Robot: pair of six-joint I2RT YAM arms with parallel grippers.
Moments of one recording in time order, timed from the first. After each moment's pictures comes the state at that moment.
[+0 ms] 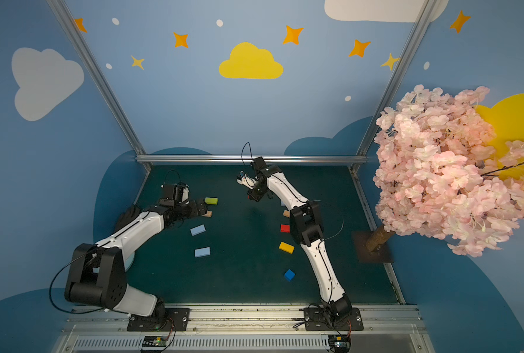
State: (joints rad) left arm -0.14 1.51 0.97 -0.33 0.11 -0.41; right arm 0.56 2.51 2.37 -1.01 -0.22 -0.48
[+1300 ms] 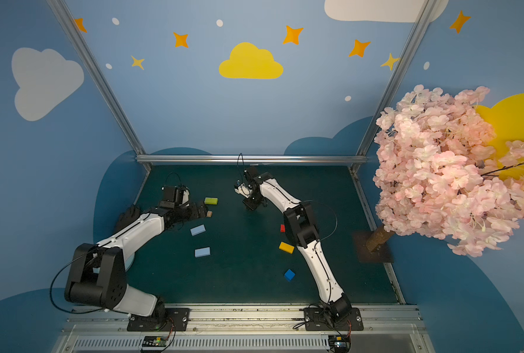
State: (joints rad) left arm -0.14 1.50 0.94 -0.32 0.11 -0.40; right arm 0.61 2.54 2.28 -1.00 -0.17 -0.37
